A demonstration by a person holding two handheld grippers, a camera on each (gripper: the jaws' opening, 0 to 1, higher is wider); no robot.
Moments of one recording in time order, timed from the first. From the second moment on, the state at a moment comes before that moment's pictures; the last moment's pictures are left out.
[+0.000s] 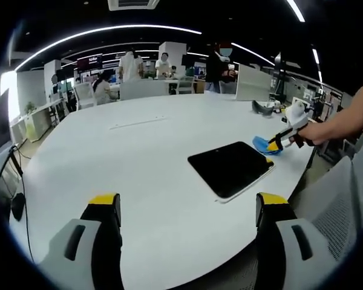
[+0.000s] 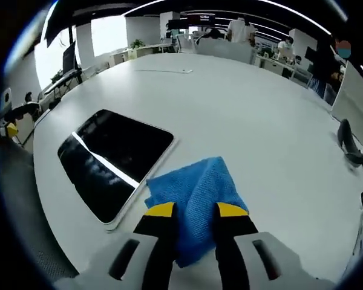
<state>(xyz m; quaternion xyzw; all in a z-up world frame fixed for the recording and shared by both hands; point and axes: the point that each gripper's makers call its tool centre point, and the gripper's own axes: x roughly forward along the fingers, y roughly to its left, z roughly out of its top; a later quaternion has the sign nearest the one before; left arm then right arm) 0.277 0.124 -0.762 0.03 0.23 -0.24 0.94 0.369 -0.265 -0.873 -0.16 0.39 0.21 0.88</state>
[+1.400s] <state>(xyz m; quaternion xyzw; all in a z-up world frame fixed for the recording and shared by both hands) 0.270 0.118 -0.764 0.03 0.24 -0.26 0.94 0.406 -0.189 -0.851 0.04 0.41 0.15 0.90</state>
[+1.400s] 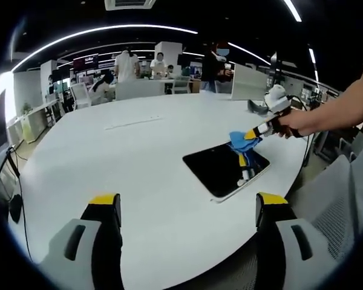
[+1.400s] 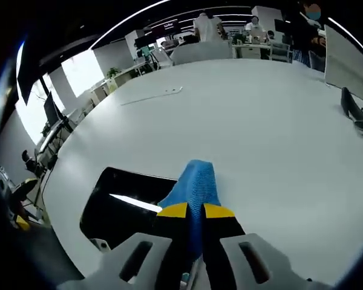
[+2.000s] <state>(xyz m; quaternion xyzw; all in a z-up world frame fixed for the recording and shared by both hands) 0.270 0.117 -0.762 0.04 0.23 -0.27 0.94 0.407 -0.172 -0.861 0.02 0.44 0.14 0.89</state>
